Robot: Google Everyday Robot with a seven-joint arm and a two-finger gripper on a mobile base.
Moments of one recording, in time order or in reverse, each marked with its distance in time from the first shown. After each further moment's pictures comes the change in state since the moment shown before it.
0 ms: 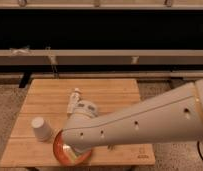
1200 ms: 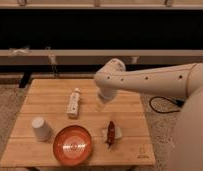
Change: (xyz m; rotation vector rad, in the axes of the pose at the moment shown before) arm -0.150 -0.213 0.014 0.147 -0.080 -0.122
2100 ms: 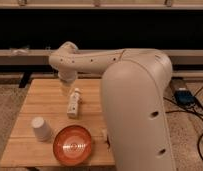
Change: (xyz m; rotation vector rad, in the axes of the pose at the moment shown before) arm -0.207 0.072 0.004 -0.020 -0.082 -0.375
